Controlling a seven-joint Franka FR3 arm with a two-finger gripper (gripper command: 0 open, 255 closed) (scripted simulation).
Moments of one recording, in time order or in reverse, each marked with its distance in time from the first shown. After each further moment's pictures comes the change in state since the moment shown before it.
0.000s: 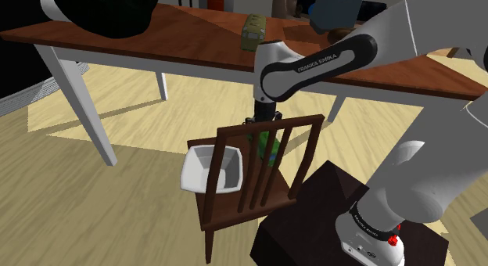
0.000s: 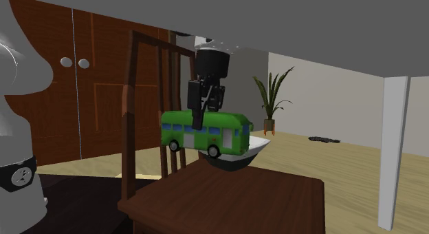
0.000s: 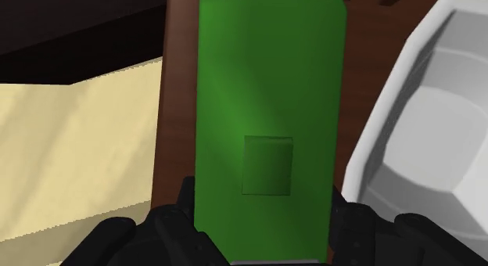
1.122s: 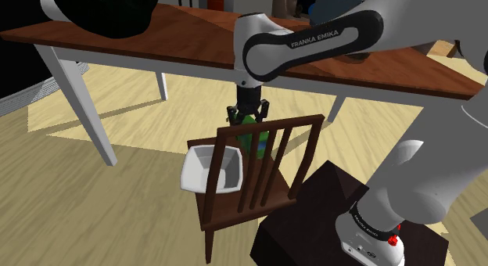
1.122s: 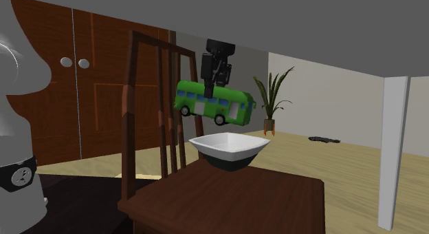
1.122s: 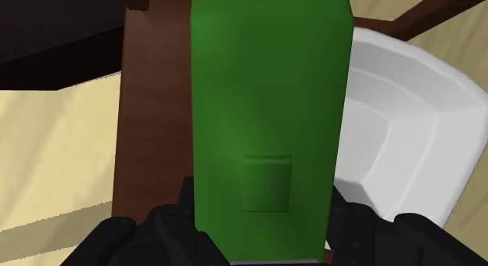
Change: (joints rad) arm 0.055 0.033 0.078 0.222 0.022 -0.194 0.131
